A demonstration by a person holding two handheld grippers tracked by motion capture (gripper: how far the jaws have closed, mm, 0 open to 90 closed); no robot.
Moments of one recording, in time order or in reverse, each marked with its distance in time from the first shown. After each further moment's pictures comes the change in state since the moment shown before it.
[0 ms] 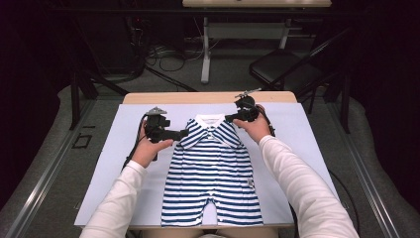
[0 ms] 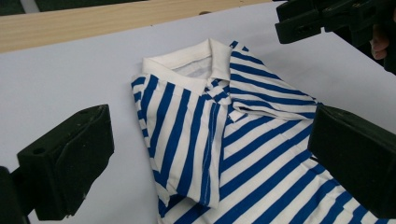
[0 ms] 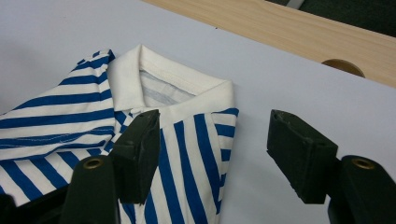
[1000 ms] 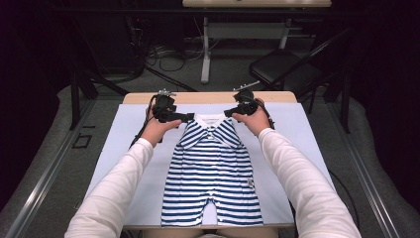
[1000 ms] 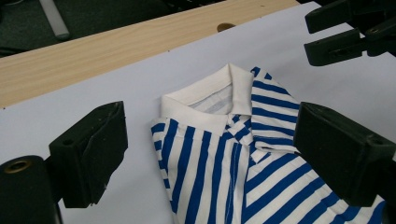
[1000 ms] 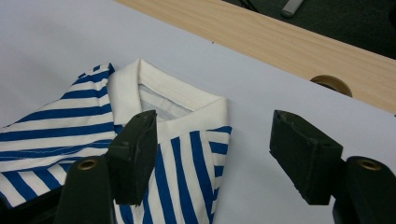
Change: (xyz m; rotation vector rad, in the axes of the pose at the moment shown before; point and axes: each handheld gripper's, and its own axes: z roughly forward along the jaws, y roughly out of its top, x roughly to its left) left arm 0.004 0.053 0.025 0.068 0.071 0.032; right arm 0.000 0.021 -0.004 0.015 -0.013 -0.019
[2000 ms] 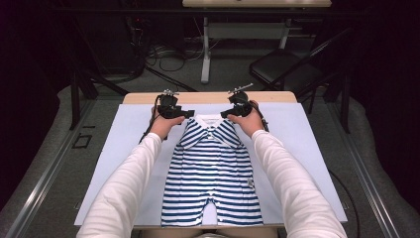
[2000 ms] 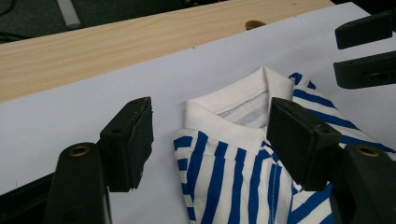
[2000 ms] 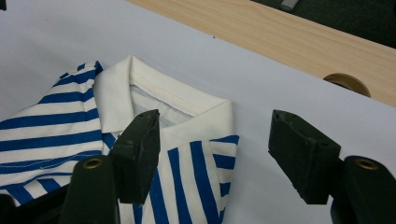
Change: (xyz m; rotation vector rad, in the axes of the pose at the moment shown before) left arm 0.024 -0.003 0.040 0.005 0.040 -0.062; right arm 0.004 -0.002 0.028 0.011 -0.015 0.000
